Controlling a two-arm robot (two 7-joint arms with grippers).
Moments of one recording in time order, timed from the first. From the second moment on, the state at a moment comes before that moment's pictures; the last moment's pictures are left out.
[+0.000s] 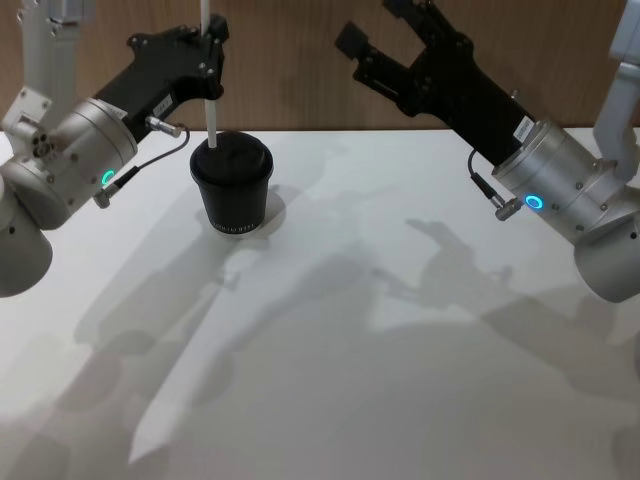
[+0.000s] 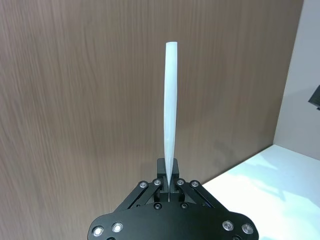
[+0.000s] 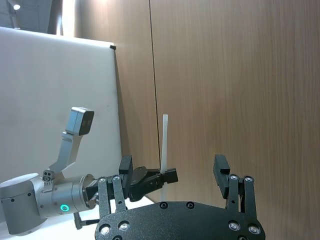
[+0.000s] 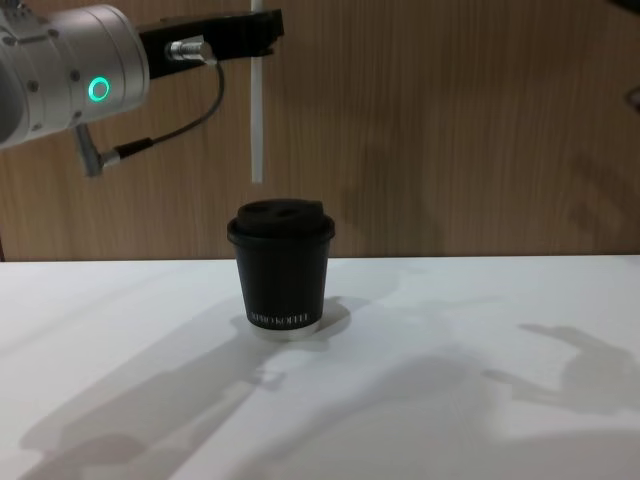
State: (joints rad) left arm -0.53 0.36 0.44 -1.54 -0.56 0.05 -0.22; right arm 0.40 0.24 -0.18 -1.54 0.61 -0.01 0.79
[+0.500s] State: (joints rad) left arm -0.53 0.34 0.43 -1.50 -0.53 0.03 -0.21; right arm 0.40 0.24 -0.18 -1.54 0.61 -0.01 0.79
